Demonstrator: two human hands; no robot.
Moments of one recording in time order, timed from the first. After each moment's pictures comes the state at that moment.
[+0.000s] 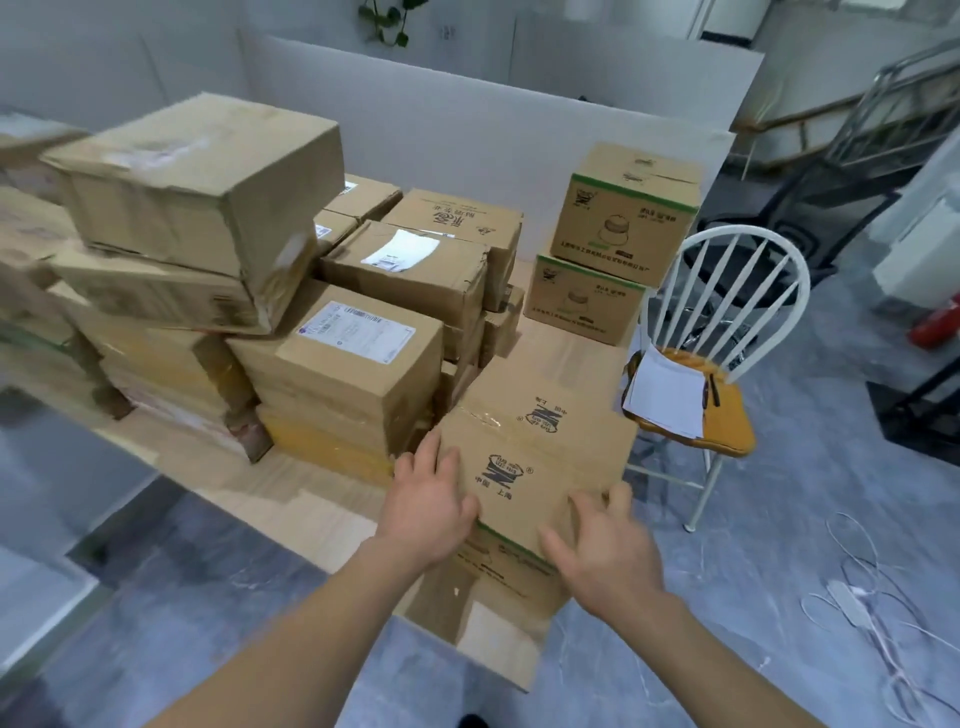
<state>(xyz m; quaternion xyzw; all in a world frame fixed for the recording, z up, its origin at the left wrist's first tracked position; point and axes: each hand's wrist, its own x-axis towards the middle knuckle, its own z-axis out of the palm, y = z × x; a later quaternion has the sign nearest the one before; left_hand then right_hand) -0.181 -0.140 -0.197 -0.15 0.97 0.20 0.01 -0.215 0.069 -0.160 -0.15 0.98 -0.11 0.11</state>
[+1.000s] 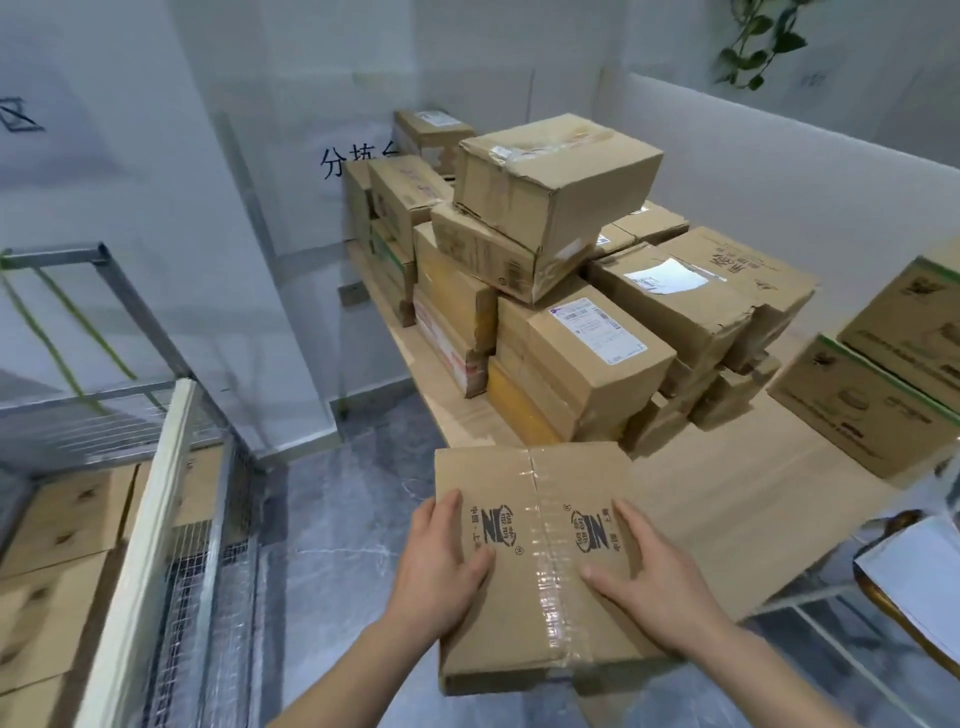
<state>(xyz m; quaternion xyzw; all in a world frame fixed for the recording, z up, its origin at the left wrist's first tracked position) -0.006 -0.113 -0.184 -0.50 0.76 0.40 -0.16 -0.229 0.017 -0.175 -0.42 0.84 -0.21 0.28</state>
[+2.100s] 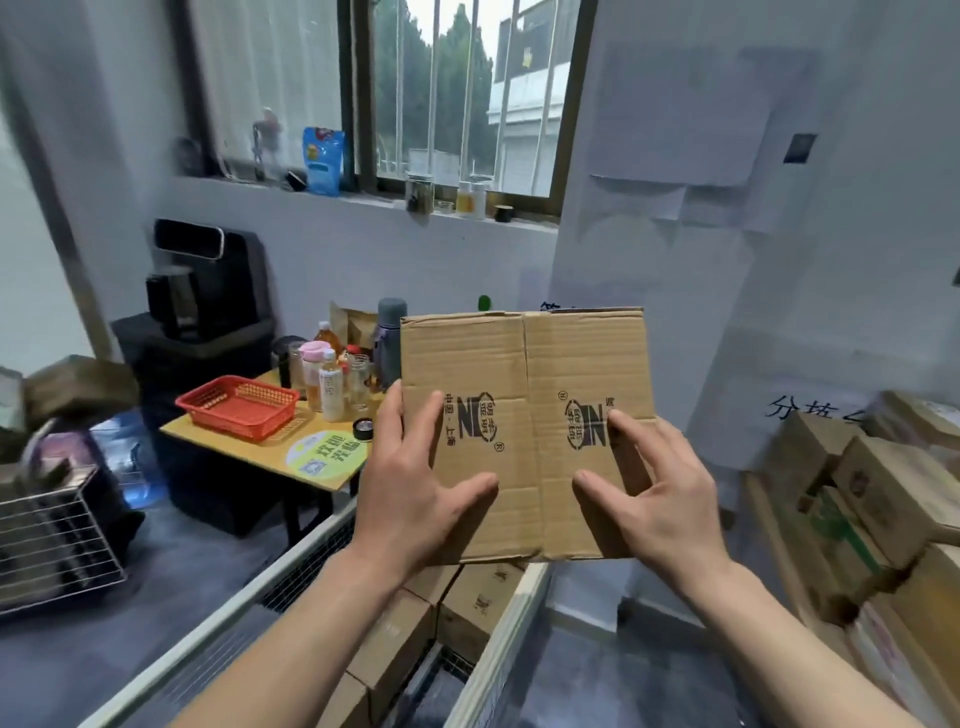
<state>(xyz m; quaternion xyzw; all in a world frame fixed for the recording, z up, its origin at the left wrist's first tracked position) 0.434 -0.237 0.019 -0.64 0.57 -0.05 -0.51 0.195 -0.313 0.028 -0.77 0.39 -0.49 0.08</state>
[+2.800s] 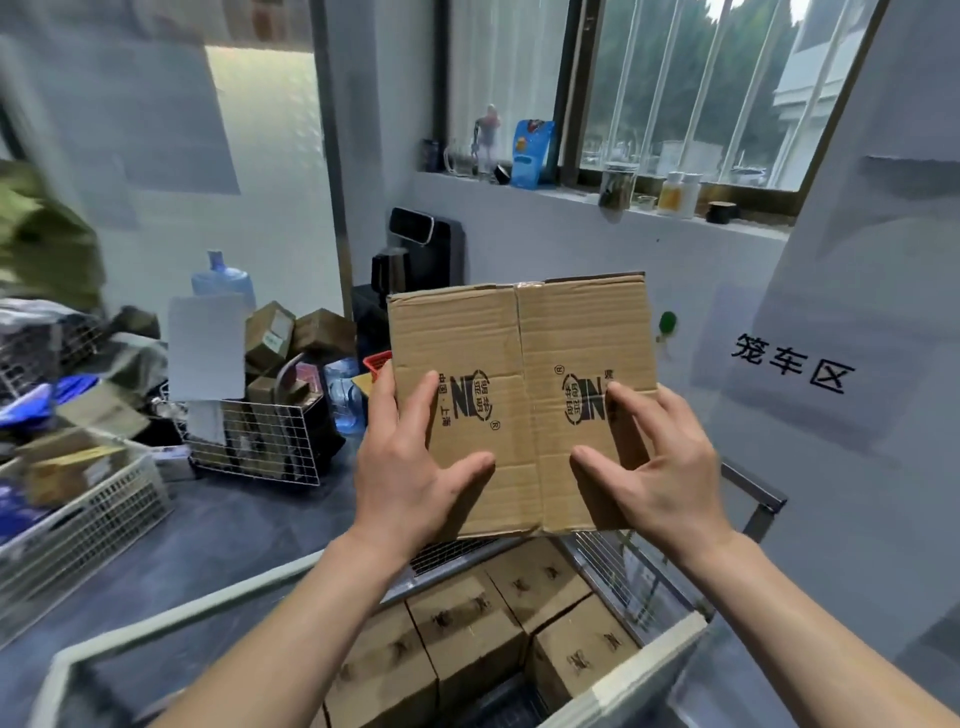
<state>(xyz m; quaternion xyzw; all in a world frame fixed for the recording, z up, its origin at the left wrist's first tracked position) 0.452 -0.295 0.019 -0.78 0.37 -0.20 -0.46 0.291 -0.484 0.029 -0.85 0.17 -0.46 0.18</state>
